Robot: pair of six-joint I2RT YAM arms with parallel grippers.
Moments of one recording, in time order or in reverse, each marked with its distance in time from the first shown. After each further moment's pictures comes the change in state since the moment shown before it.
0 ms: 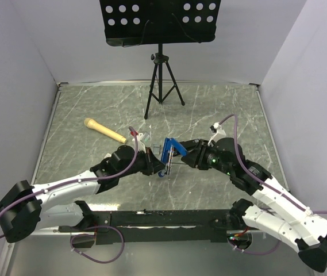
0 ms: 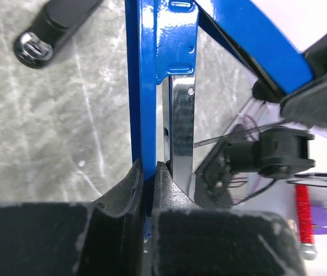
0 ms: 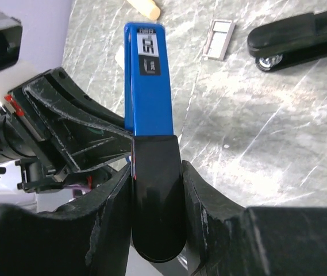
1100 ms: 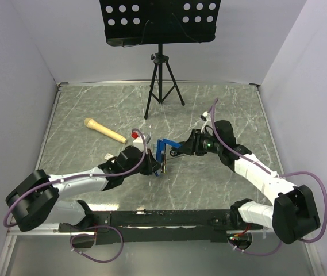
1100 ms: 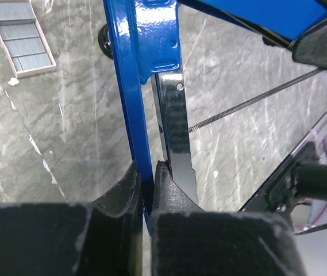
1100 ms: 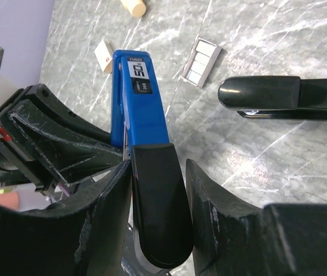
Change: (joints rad) left arm 0.010 0.148 -0.014 0.012 -0.126 0.076; right arm -0.321 0.399 -0.051 0.389 -0.458 -0.251
